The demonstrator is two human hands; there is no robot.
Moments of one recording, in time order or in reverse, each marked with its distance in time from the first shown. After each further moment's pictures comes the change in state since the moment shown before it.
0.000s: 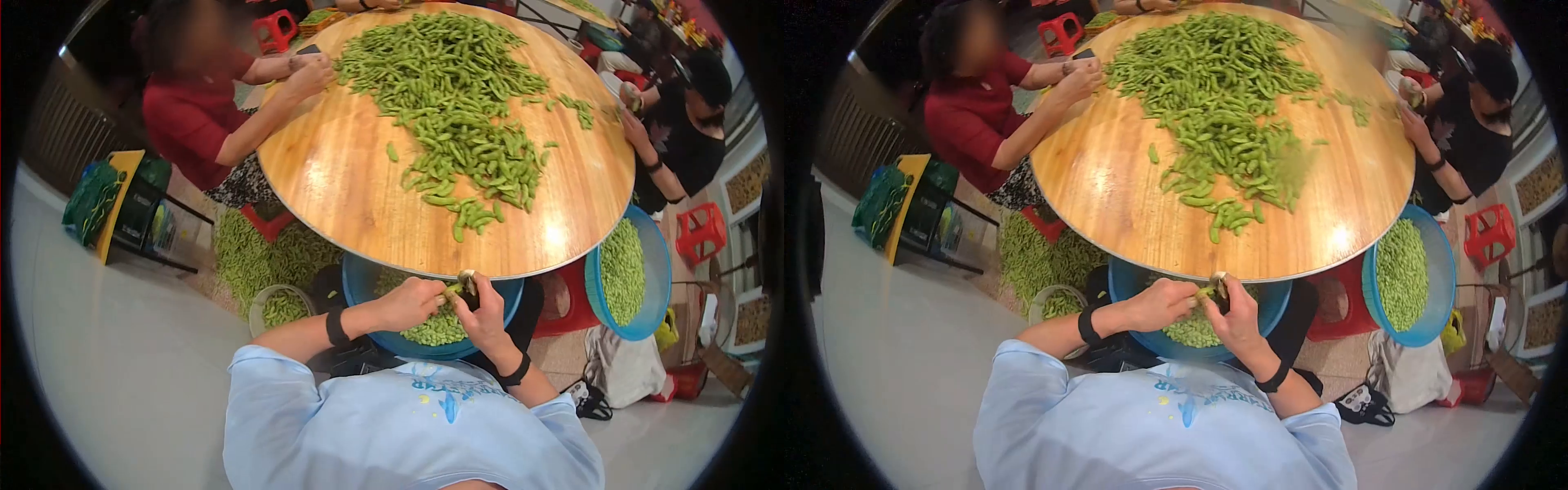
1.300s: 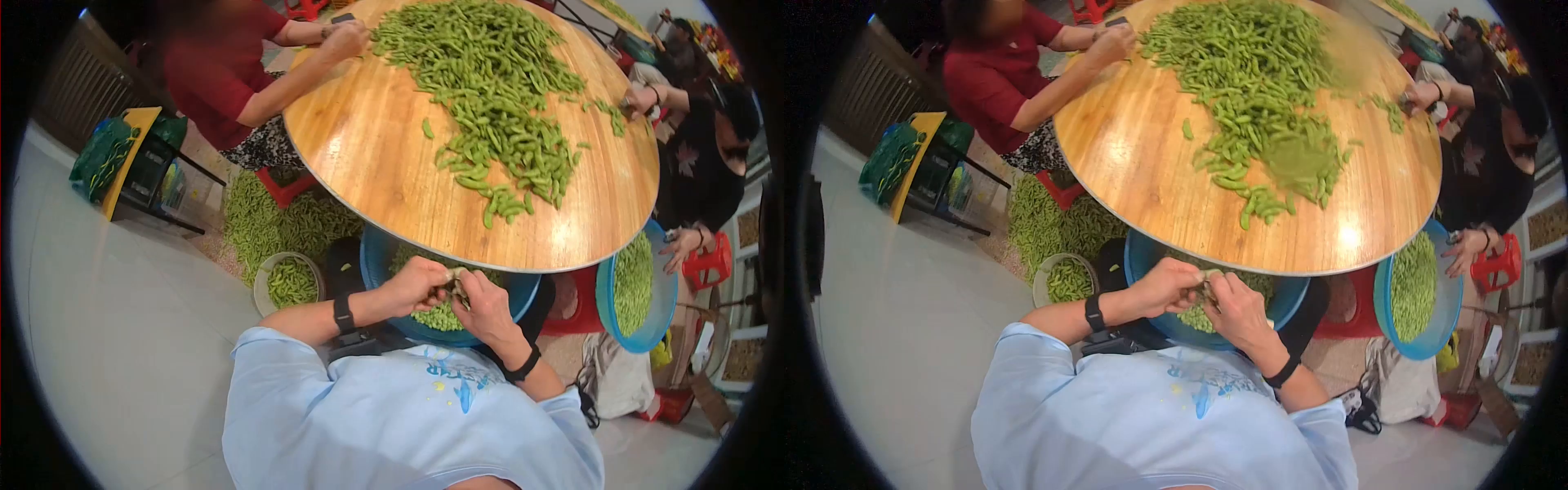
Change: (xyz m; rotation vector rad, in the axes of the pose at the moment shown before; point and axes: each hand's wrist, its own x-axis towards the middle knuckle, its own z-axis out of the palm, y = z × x) left_hand -0.017 -0.034 0.007 -0.998 0.097 -0.460; right_hand 0.002 -0.012 0.013 -0.381 -0.291 -0.285
